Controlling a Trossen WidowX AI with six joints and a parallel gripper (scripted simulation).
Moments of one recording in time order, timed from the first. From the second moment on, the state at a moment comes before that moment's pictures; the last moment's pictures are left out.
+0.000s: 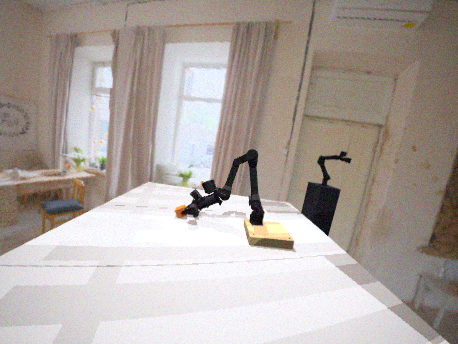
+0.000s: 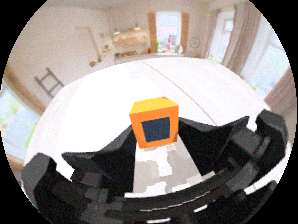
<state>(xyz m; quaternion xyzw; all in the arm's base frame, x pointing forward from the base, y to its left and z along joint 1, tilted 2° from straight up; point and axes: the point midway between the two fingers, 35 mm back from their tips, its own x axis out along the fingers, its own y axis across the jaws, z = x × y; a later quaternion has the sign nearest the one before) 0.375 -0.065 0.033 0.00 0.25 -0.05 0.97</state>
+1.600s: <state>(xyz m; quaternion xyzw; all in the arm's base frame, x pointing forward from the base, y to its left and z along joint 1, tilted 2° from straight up) 0.373 -0.064 0.039 -0.01 0.22 -0.05 0.97</state>
